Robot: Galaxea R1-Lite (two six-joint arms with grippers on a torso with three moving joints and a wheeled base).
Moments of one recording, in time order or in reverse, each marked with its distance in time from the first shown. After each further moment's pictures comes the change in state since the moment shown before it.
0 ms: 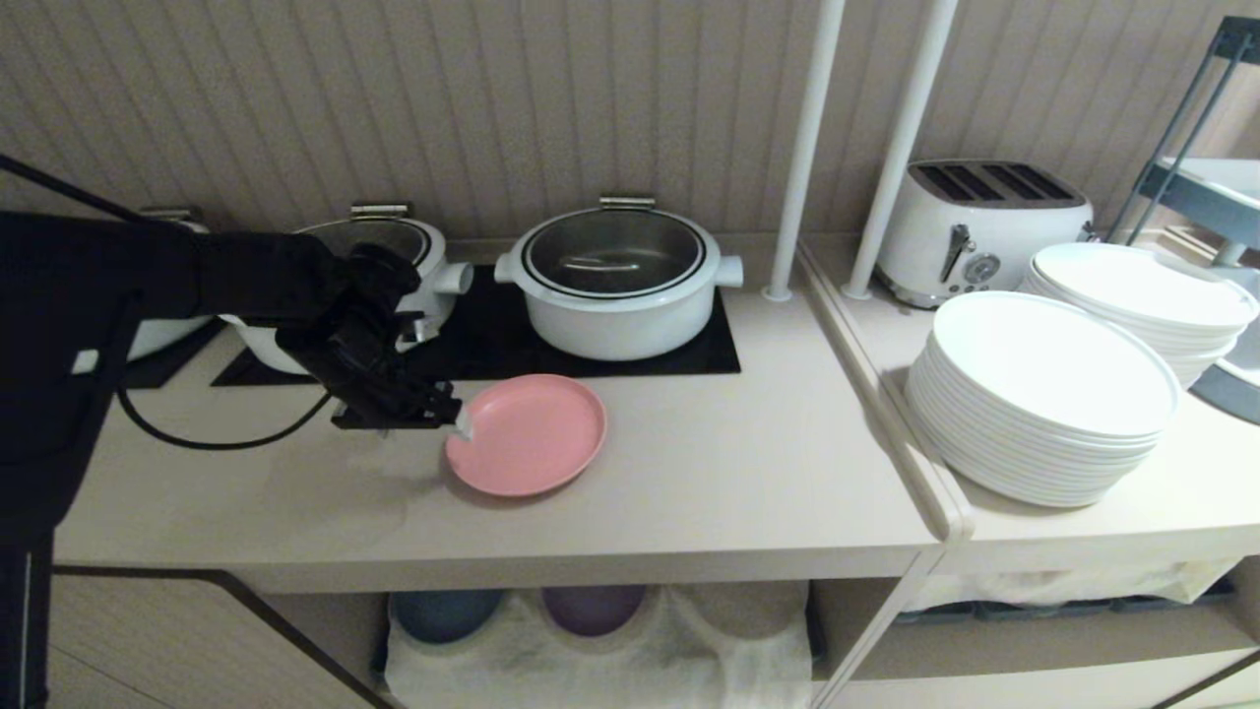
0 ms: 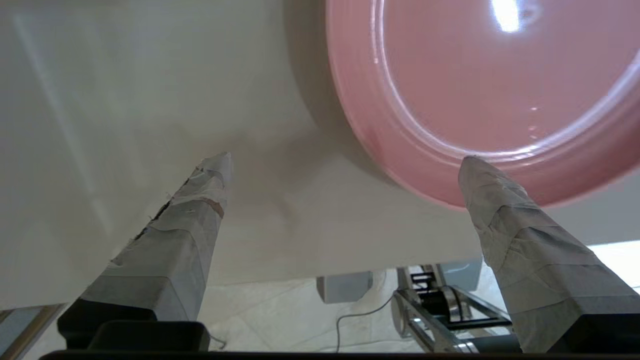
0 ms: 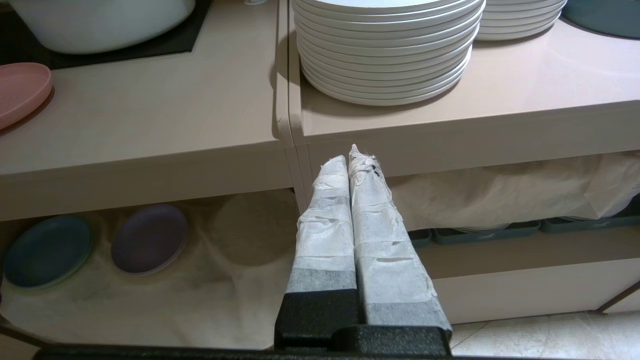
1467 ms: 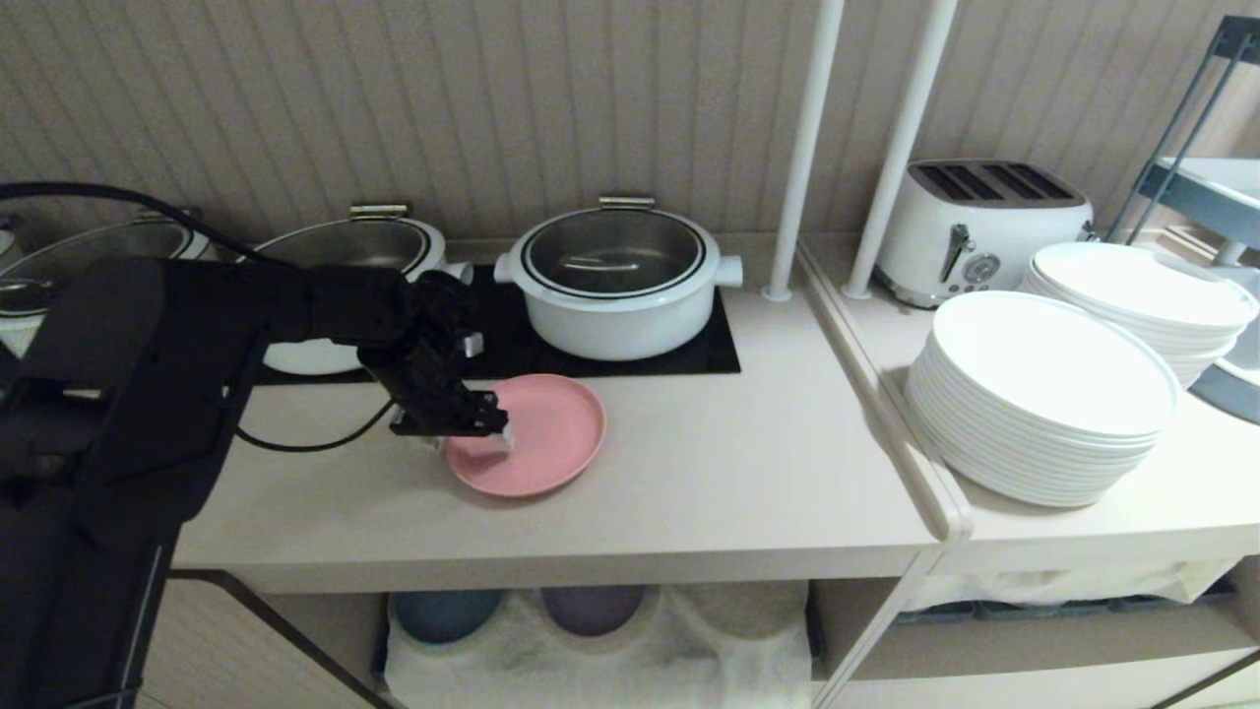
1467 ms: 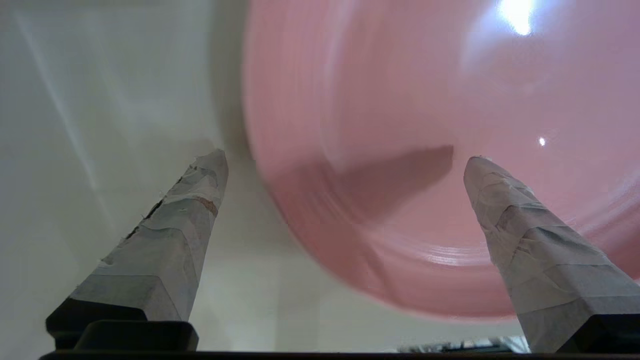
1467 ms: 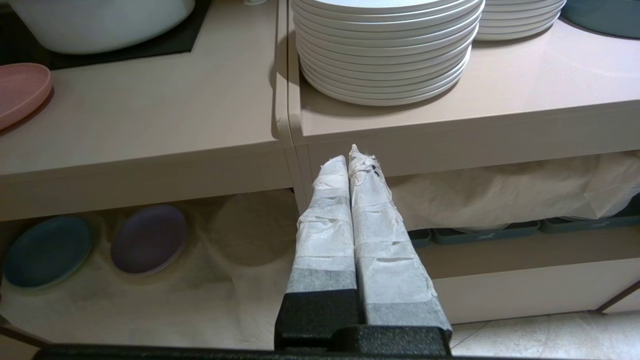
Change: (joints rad) left arm -0.062 0.173 -0.159 -0.006 0.050 -0.057; right arm 0.000 0.000 0.000 0.000 0.000 0.000
